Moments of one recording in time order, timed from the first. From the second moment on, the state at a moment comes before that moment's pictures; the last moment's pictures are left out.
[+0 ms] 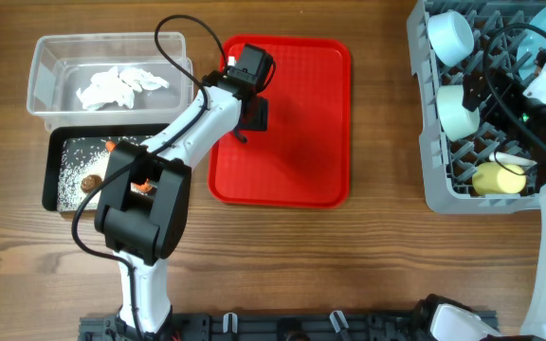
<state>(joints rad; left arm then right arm) -0.43 2.08 1.54 -0.73 -0.24 -0.33 -0.36 1.31 1.25 -0.70 -0.35 0.24</state>
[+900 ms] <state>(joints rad) -0.42 2.16 1.55 -0.69 -0.23 -0.32 -0.36 1.31 1.25 -0.70 -0.35 0.24</state>
